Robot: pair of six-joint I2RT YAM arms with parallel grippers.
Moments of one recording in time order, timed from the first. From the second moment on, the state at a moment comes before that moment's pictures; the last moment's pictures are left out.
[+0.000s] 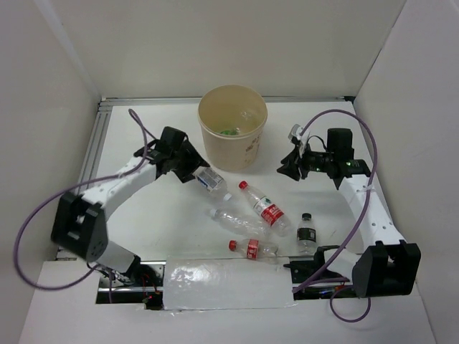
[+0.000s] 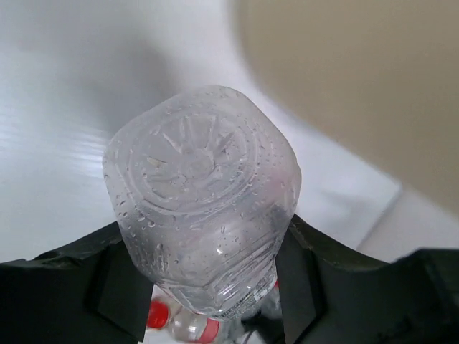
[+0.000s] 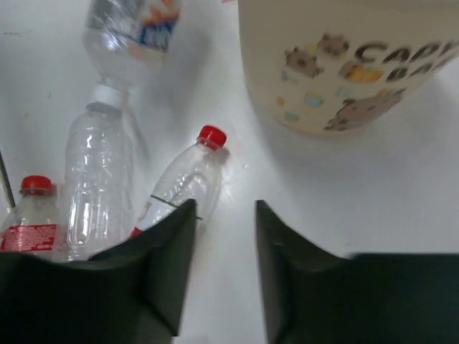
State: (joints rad) left arm -0.40 1.56 1.10 -0.51 0.11 -1.16; right arm 0.02 1.14 0.96 -0.52 -0.93 -0.65
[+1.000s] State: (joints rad) left arm -0.62 1.78 1.86 -0.30 -0.37 -0.47; right arm 0.29 1.38 0.85 -0.45 -0.69 -0.22
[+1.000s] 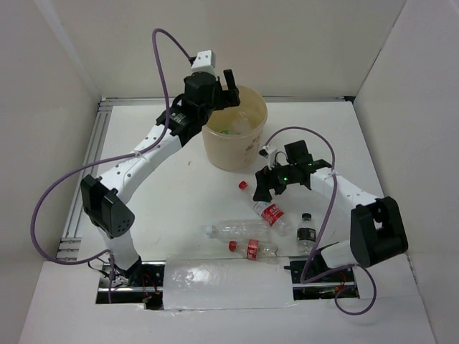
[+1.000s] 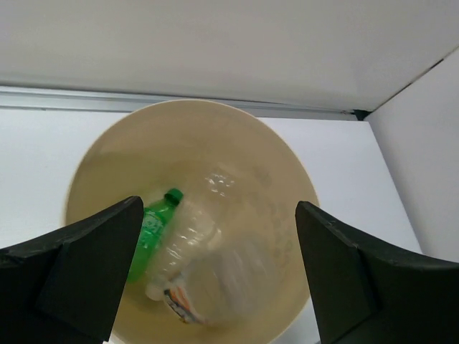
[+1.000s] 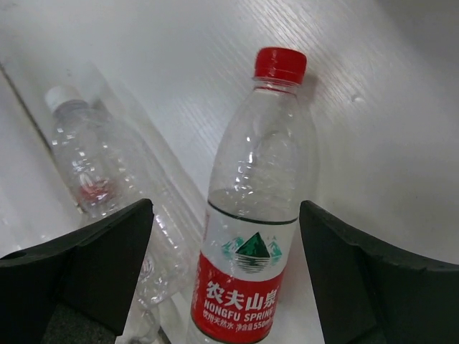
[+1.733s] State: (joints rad) left arm -0.96 1.16 1.03 -0.32 0.08 -0.05; right arm 0.40 1.46 0.85 -0.42 -0.36 -0.12
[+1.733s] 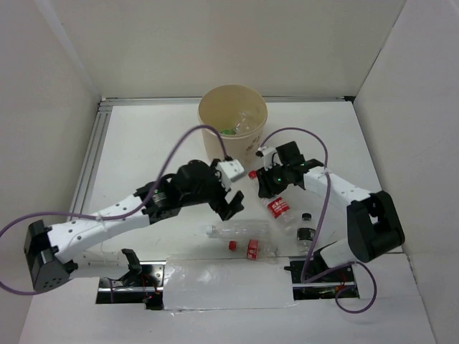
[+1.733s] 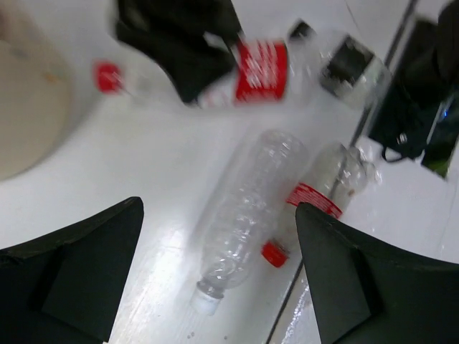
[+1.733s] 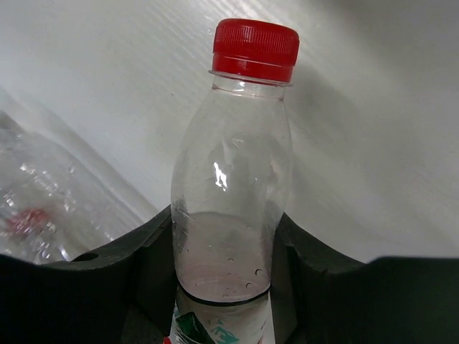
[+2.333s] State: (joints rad) left arm -1.11 1.56 1.05 -0.33 0.11 0.20; right arm -0.09 1.14 1.33 -0.34 -0.88 -0.35
